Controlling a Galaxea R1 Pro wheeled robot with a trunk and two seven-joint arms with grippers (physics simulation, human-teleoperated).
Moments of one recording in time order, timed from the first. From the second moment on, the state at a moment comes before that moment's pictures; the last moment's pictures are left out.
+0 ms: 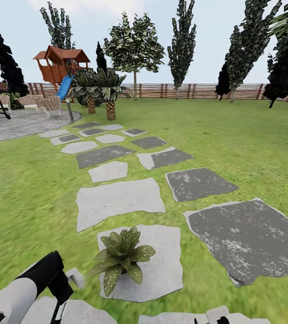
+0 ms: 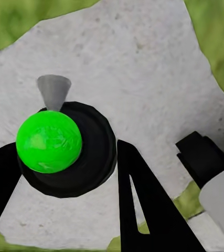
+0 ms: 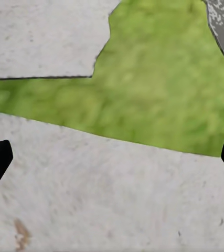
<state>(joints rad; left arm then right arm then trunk) -0.71 0.19 -0.06 -0.34 -0.87 0.58 -0.91 -0.38 -0.02 0.11 -0.09 0.15 -0.39 -0.15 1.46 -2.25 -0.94</state>
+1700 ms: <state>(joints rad) -0.71 0.18 -0.06 -0.48 -0.95 0.53 -1.01 -0.38 -0.02 0.11 -0.12 0.16 -0.40 -0.15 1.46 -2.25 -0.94</state>
